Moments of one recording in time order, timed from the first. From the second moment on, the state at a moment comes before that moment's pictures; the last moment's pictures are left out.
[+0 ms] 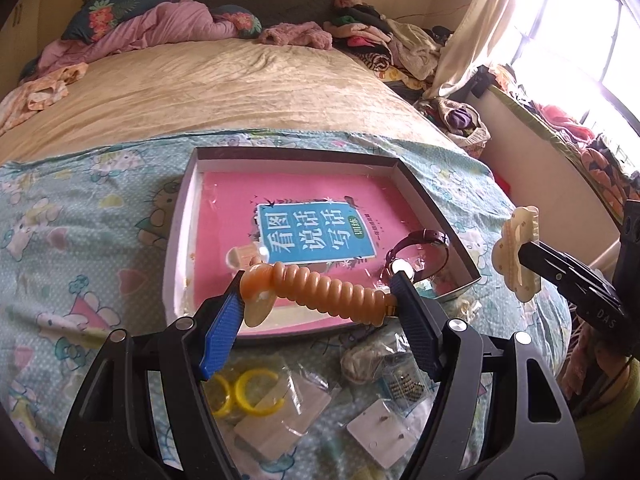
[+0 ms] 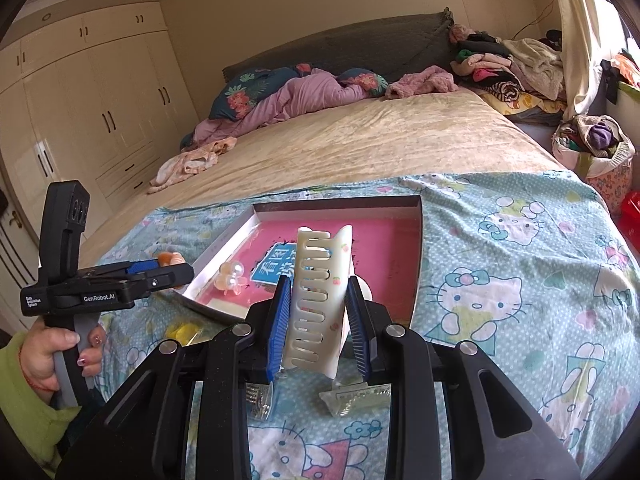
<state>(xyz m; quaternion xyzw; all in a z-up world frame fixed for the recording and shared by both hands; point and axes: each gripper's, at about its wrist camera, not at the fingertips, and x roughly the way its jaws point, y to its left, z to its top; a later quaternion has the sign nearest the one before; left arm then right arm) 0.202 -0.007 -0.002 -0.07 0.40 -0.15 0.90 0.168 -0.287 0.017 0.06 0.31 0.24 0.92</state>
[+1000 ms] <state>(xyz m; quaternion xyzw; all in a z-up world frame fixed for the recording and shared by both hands) 0.245 -0.053 -0.044 -0.03 0.43 -0.18 0.88 0.237 -0.285 -0.017 0.08 0.35 0.21 0.91</state>
